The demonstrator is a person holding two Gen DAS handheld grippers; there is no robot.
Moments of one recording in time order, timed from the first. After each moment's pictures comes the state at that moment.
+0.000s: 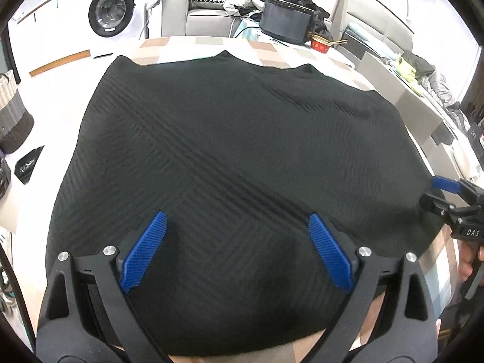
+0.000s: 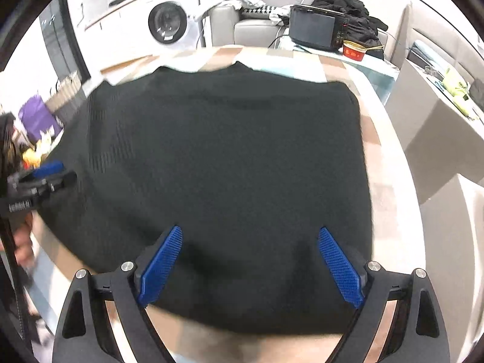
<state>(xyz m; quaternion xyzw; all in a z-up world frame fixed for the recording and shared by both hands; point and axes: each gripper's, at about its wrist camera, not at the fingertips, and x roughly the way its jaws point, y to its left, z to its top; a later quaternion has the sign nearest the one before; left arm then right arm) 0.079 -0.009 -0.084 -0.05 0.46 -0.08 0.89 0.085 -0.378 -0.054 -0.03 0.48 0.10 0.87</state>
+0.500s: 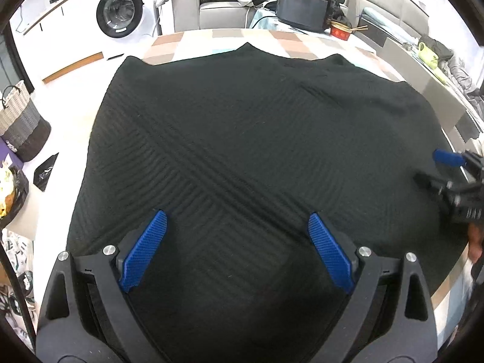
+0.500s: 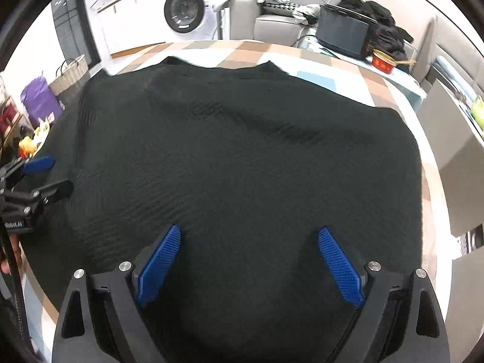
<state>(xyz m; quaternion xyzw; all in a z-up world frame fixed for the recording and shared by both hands) 0.115 -0.004 -0.098 -0.01 0.48 -0.03 0.88 0.158 -0.337 -0.080 -0.07 0.49 0.12 0.86</state>
